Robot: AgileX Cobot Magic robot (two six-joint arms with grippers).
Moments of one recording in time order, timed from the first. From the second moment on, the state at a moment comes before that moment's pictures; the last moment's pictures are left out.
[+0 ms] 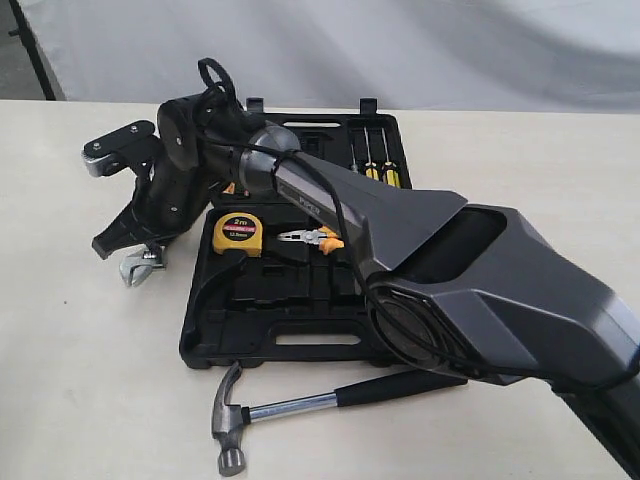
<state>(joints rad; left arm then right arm) -0.40 1.30 -0.96 0.82 0.66 -0.60 0.70 2.72 -2.53 0.19 0.97 -0.17</state>
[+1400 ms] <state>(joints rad) -0.40 1.30 -0.96 0.82 0.66 -0.60 0.66 2.75 -2.54 0.23 0.92 -0.16</state>
